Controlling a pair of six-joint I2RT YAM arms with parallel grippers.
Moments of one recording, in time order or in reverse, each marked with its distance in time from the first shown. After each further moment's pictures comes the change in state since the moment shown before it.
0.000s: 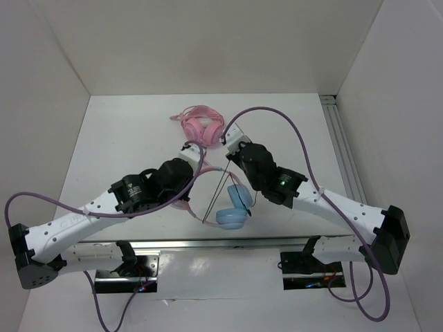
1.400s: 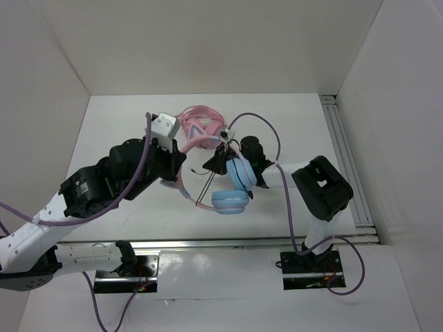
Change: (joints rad) left arm -0.032 -0.053 0.383 -0.069 -0.088 0.003; right arm -0.359 0.598 -0.126 0.803 -1.258 0.675
